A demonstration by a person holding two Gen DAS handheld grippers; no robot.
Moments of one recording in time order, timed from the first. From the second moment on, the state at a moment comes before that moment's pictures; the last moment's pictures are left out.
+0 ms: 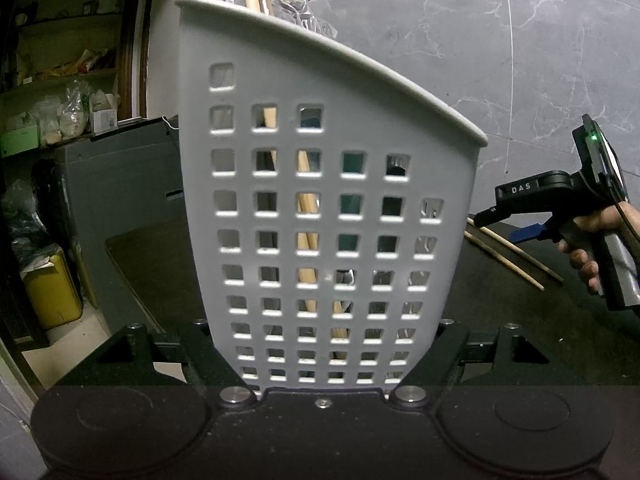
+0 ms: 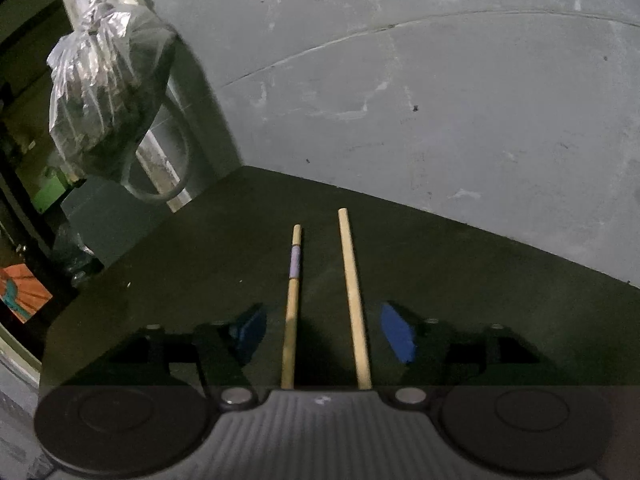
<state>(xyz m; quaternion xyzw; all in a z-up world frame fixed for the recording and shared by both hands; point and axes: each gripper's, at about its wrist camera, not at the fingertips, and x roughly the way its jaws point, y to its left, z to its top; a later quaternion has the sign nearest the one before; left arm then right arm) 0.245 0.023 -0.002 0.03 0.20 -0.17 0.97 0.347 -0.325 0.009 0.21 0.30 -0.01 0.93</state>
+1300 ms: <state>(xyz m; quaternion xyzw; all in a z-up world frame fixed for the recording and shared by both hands) 0.247 0.023 -0.004 0.03 0.20 -0.17 0.96 0.263 -0.199 0.019 0.00 0.34 0.07 0.94</state>
